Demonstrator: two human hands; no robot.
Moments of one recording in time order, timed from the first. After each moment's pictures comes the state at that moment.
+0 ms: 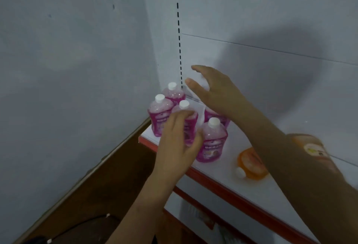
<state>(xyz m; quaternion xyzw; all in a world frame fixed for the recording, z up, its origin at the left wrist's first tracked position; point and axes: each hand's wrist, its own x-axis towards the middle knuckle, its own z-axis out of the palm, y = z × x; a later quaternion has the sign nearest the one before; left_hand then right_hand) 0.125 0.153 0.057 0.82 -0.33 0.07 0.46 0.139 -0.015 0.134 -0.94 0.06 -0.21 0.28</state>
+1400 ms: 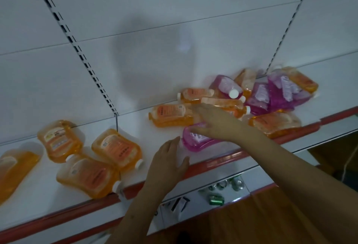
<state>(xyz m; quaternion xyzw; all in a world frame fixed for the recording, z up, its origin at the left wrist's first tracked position) -0.355 -0.159 -0.055 0.68 -0.67 -0.19 0.23 -0.528 -0.283 0.033 -0.89 0.42 -0.06 0.16</state>
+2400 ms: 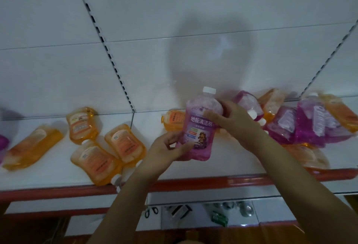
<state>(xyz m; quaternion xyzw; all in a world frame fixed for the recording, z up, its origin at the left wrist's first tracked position) -0.366 -0.178 0.020 0.57 -0.39 -0.50 0.52 -0.539 -0.307 0.068 -0.70 0.33 -0.28 0.57</state>
